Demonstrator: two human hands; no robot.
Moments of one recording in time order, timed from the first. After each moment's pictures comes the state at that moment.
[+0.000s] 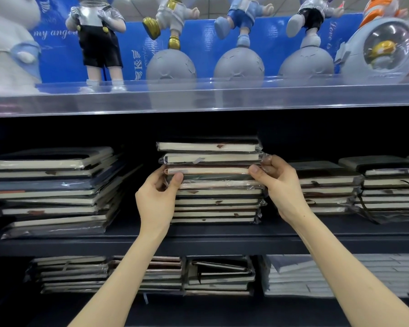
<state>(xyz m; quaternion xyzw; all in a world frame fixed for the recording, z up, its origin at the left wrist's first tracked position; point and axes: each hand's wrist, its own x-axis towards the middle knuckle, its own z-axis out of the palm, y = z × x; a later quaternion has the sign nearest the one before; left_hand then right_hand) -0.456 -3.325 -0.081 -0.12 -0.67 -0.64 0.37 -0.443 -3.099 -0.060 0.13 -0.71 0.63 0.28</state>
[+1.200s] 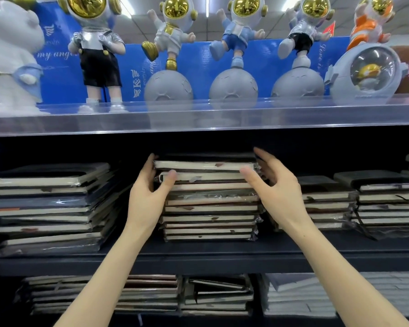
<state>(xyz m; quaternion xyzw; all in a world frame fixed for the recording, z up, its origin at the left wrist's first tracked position) -0.462 -3.336 -0.047 -0.18 -0.66 -0.66 0.31 -0.418 -3.112 -0.033 0.14 -0.76 0.52 0.37</state>
